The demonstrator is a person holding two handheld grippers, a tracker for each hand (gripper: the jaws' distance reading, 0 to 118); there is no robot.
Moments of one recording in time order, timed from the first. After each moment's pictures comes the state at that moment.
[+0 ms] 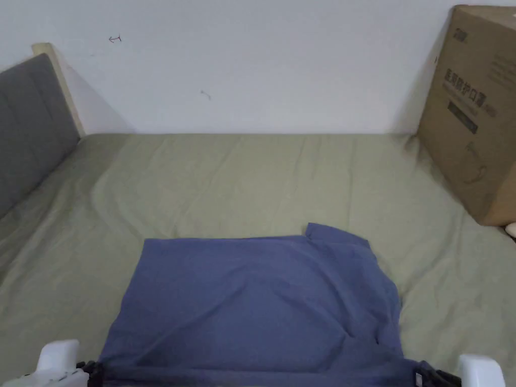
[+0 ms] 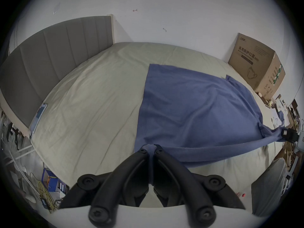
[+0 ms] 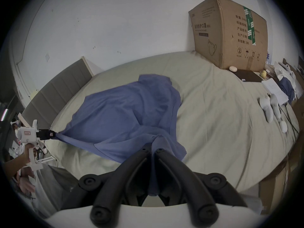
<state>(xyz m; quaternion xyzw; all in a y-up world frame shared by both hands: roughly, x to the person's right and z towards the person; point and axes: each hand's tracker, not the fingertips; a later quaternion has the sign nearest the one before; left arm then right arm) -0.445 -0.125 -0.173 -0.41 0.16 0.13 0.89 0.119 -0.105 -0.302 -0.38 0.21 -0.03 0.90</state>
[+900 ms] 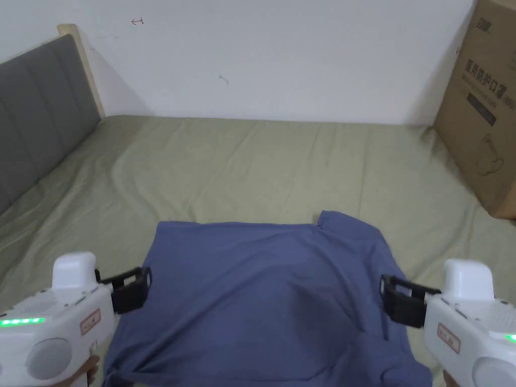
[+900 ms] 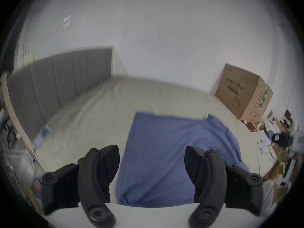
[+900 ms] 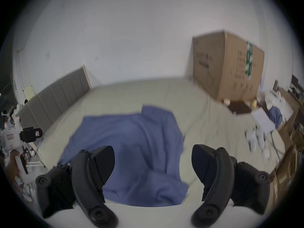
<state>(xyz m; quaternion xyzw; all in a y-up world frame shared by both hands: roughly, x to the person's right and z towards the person) -0.401 -0.006 -0.175 -0.21 0.17 0.09 0.96 0.049 0.016 -0.311 -0.23 0.19 0.01 0.96</state>
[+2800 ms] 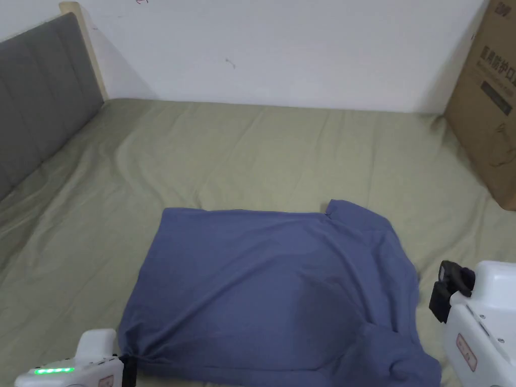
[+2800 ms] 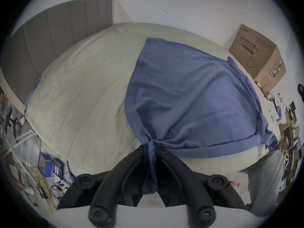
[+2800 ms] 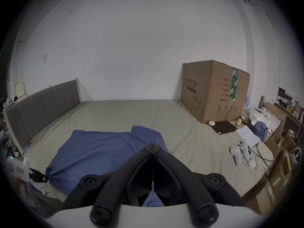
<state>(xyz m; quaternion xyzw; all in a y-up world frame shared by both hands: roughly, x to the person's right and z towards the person) -0.414 -0.144 -0.142 -0.45 0.15 0.15 0.87 0.047 0.004 -0.286 -0.19 0.12 0.03 0.97</state>
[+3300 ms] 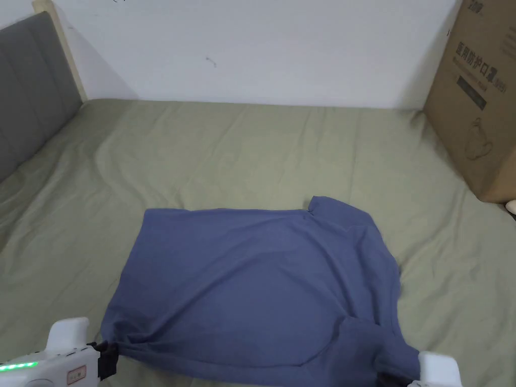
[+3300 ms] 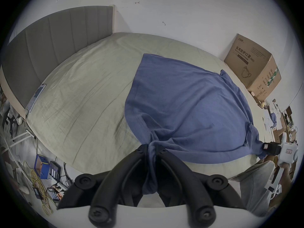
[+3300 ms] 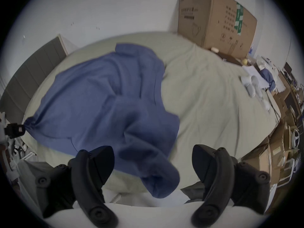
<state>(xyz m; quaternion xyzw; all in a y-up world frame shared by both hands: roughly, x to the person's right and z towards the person) -0.414 -0.113 -0.146 -0.43 0.15 0.17 0.88 0.081 -0.158 -0.284 -0.47 0.10 0.04 0.87</state>
